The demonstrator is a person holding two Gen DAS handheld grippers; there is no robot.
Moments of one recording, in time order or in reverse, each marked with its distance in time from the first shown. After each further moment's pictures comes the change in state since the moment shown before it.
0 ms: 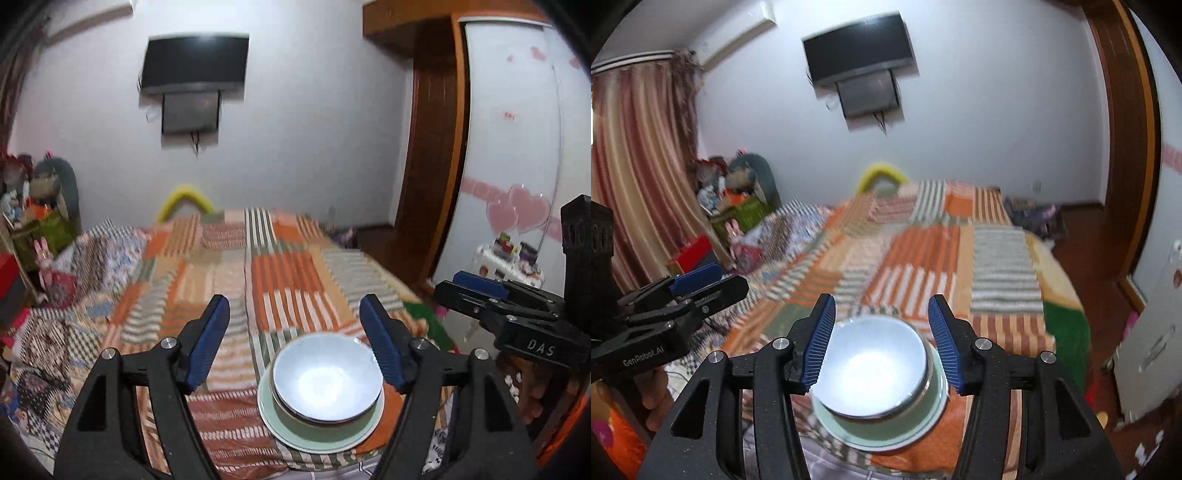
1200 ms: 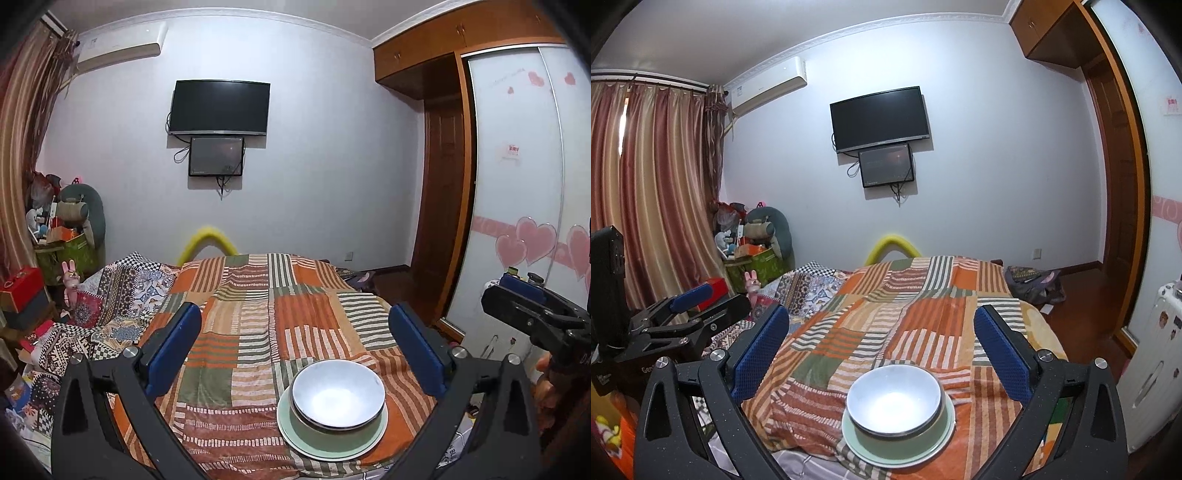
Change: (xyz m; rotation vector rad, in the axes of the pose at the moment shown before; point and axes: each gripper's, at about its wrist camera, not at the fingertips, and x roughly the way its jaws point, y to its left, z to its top) left arm -0.067 0.000 -0.003 -0.022 -0.161 0.076; right arm -0.061 0.033 -0.002 -0.046 -0.229 0.009
